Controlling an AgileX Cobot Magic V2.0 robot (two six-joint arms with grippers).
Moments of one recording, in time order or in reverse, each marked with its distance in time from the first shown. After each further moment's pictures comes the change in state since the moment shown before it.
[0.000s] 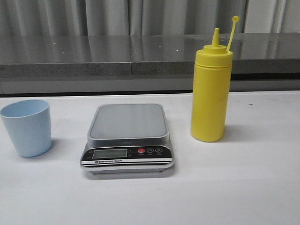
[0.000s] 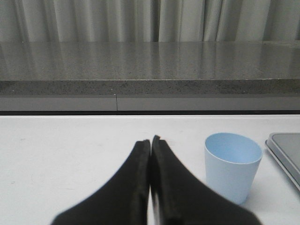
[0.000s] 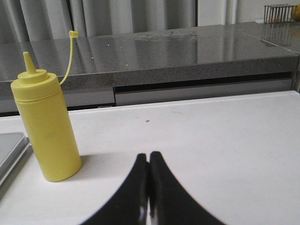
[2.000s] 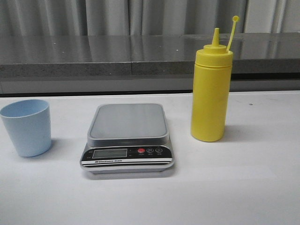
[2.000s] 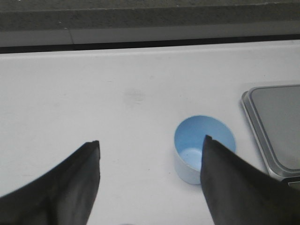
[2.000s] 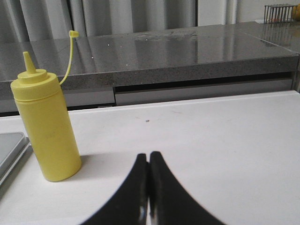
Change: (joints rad) left arm -0.112 0.952 -0.698 -0.018 0.300 0.005; right arm 0.000 0.000 0.000 0.000 0.000 0.000
